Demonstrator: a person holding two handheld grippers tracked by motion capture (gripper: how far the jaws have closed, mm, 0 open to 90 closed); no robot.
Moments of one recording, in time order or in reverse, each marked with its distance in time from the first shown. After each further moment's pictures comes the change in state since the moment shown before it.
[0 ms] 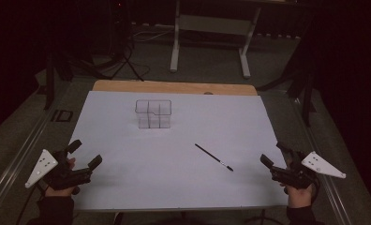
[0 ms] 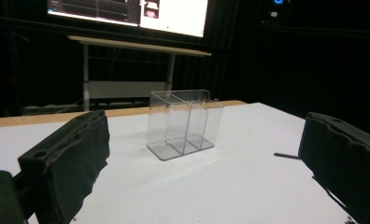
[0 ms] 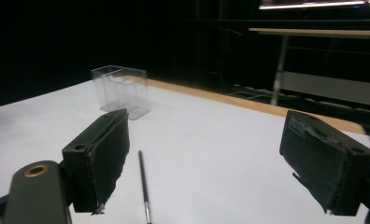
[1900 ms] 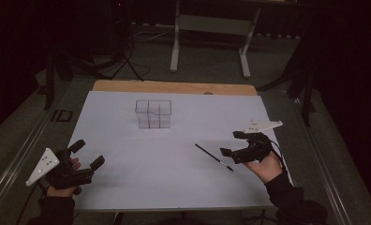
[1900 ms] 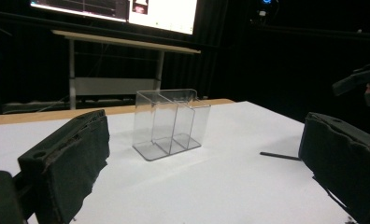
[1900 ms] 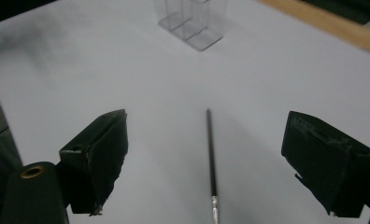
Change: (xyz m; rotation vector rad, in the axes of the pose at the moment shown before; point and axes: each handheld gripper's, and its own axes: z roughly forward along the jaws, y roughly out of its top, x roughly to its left) left arm -0.005 0.004 0.004 0.018 -0.051 -0.012; right arm 0.048 0.057 0.119 0.535 0.264 -0.087
